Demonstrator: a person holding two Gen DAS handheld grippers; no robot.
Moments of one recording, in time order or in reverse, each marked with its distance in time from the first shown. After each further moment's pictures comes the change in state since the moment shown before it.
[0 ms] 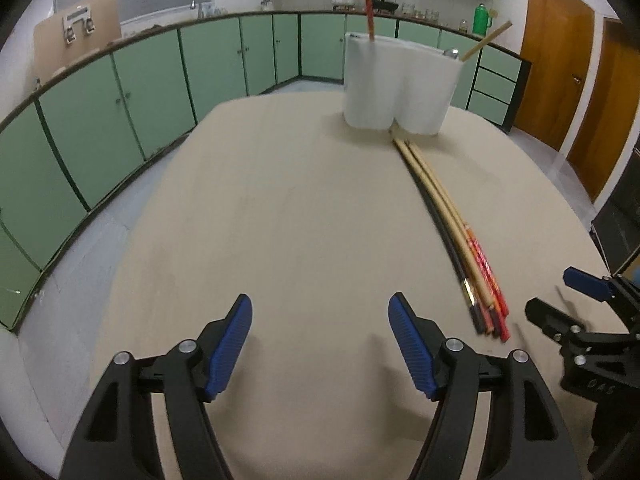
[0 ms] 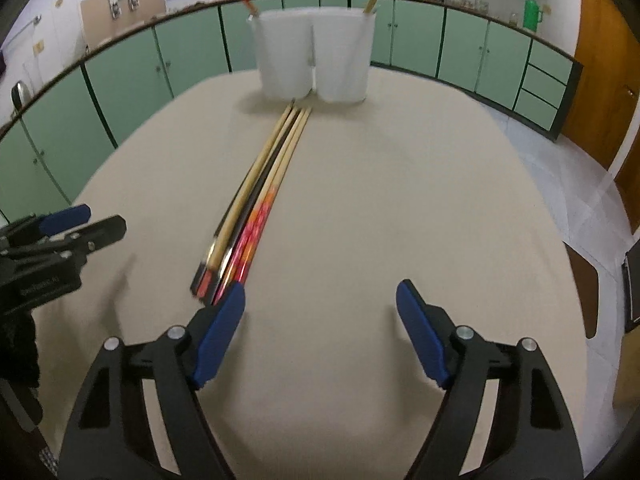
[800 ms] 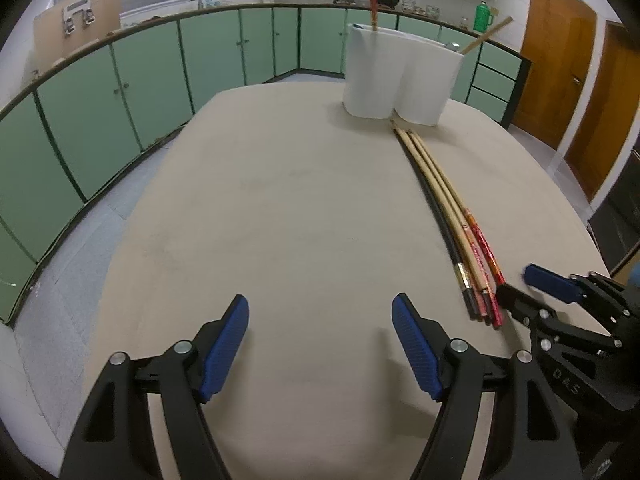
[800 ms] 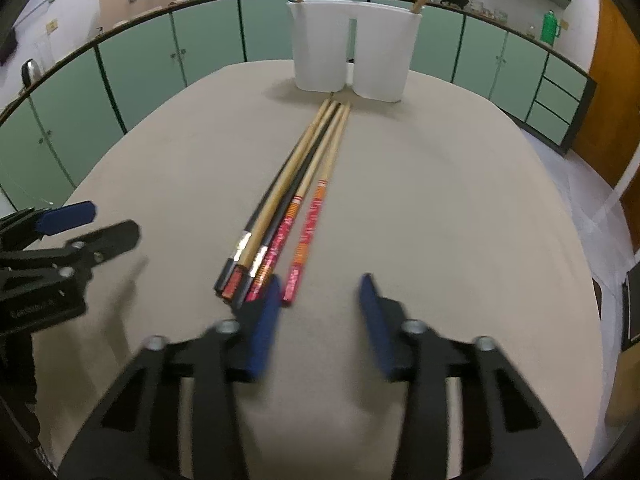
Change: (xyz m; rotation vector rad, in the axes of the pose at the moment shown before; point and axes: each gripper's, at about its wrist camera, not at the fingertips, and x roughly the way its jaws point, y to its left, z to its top) left arm -0.002 0.000 -0.011 -0.003 0.023 -0.025; right arm 0.011 0.029 0.002 -0.063 -0.006 0.017
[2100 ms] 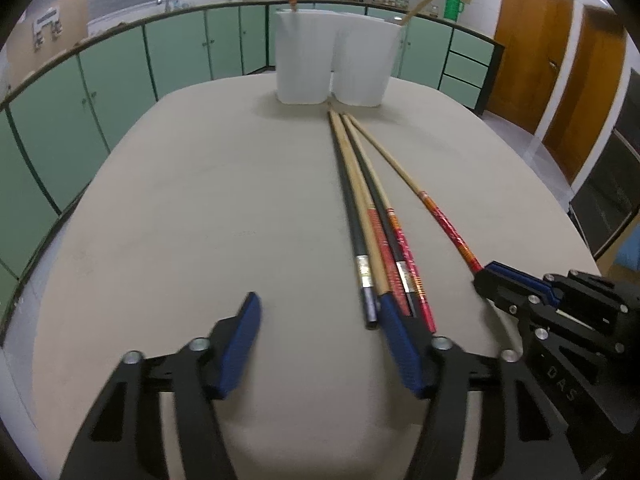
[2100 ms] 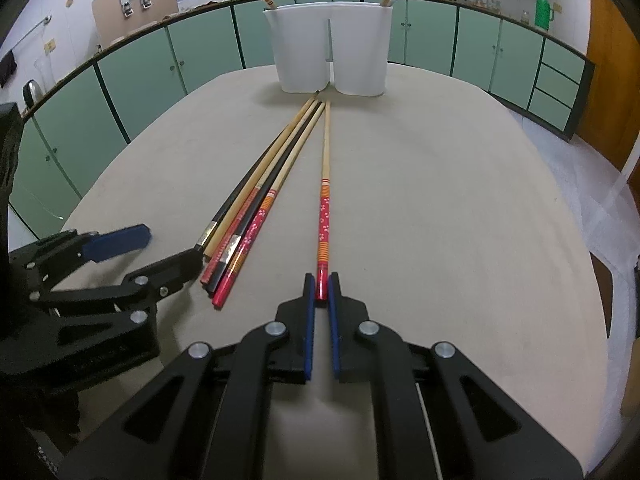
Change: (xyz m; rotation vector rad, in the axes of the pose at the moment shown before) left arm 0.015 -0.063 -0.005 0.063 0.005 -0.061; right arm -0.008 -0.026 -0.009 0.064 -0.007 0.047
